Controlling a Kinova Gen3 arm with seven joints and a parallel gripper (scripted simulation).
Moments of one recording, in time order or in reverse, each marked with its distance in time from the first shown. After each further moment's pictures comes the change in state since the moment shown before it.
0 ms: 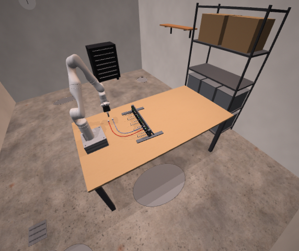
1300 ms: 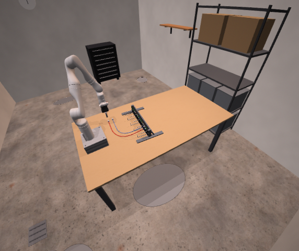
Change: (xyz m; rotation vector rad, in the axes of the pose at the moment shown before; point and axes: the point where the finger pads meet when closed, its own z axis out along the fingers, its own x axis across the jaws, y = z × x) arm 0.019 0.010 0.008 0.032 0.009 -0.088
